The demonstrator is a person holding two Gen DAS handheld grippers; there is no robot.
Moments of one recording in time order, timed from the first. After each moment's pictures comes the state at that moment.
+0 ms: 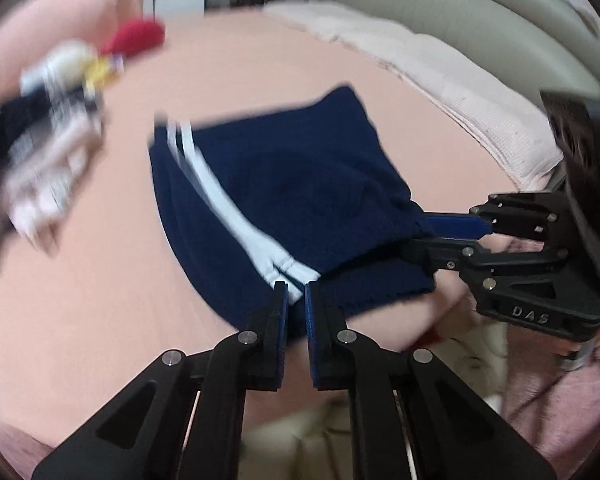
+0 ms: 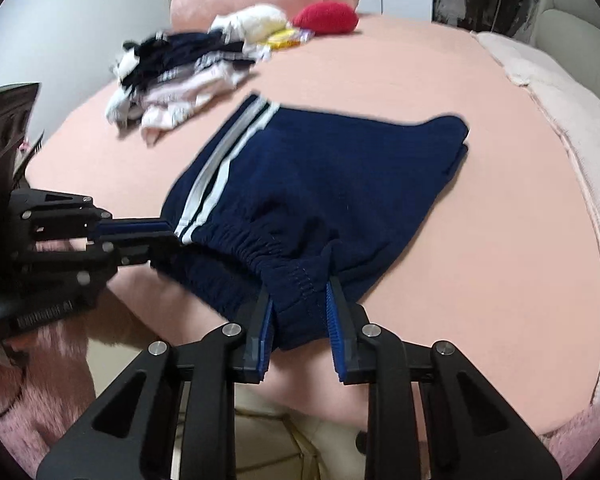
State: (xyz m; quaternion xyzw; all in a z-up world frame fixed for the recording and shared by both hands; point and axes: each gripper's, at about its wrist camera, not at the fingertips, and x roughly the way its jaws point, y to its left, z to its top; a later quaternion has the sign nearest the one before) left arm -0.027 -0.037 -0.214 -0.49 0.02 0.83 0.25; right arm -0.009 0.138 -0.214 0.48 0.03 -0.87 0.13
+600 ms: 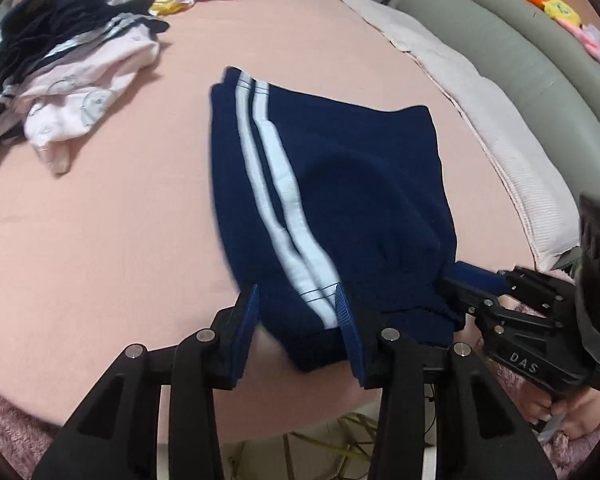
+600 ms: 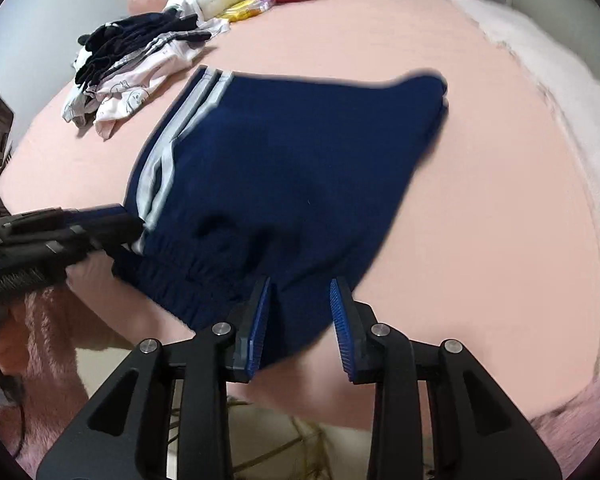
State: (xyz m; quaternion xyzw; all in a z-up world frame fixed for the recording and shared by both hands) left arm -0.052 -0.064 -0.220 -0.52 -0.09 0.84 0.15; right arm -0.030 0.151 -0.224 0.51 -0.02 -0.85 0.08
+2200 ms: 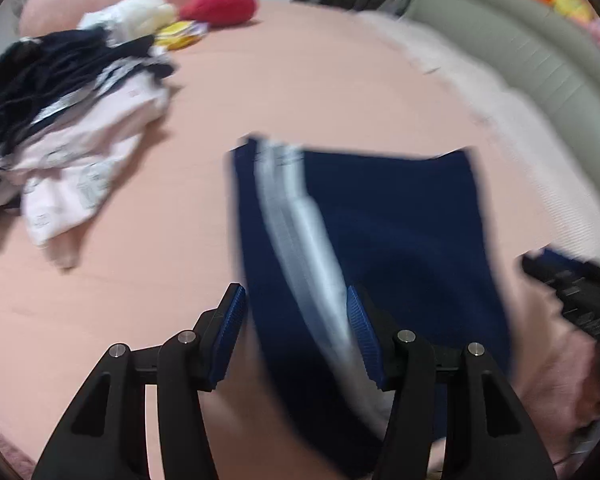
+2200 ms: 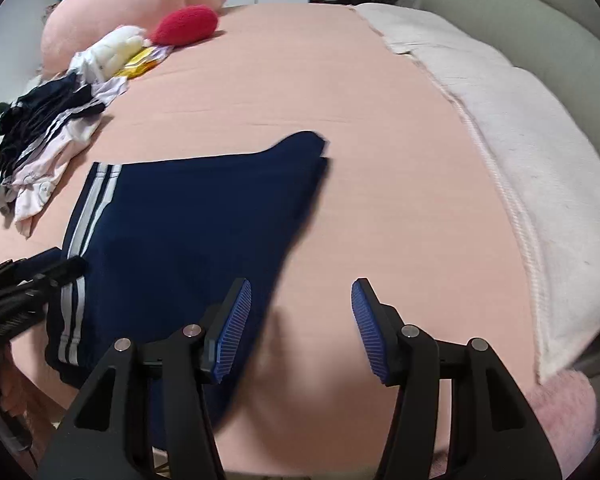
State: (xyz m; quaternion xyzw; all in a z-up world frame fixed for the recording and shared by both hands) left arm -0.122 -0.047 -0.234 -0.50 -0.06 0.86 0.09; right arm -0.096 0.191 -0.184 0.49 -0.01 -0.87 -0.09
